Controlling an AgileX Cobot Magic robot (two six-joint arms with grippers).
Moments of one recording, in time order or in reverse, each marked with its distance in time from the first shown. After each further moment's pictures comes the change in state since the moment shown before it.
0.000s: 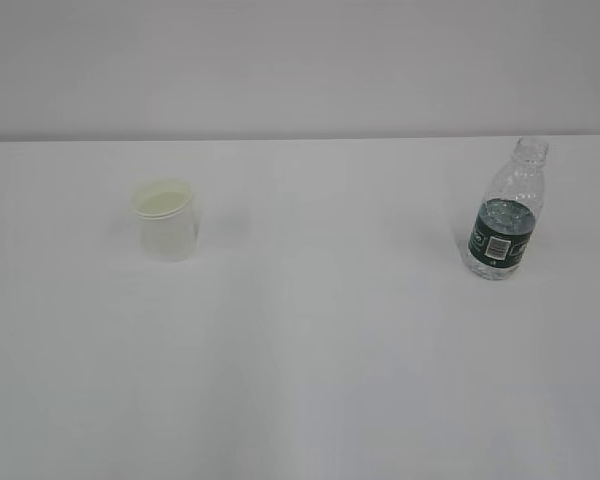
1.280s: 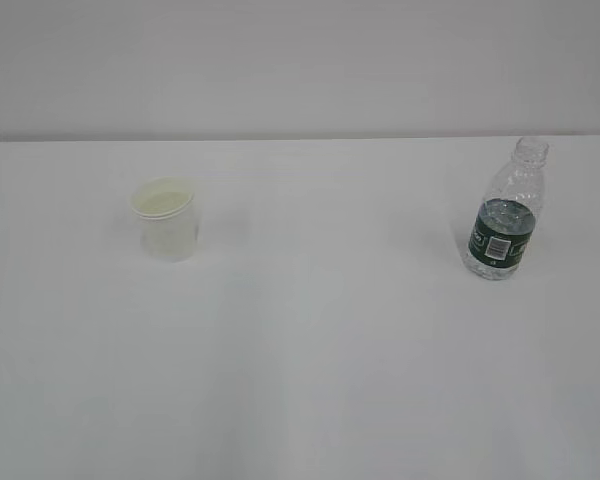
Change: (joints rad) left arm 0.191 0.000 0.000 0.000 -0.002 0.000; right arm -0.093 0.000 0.000 -0.001 -0.004 0.000
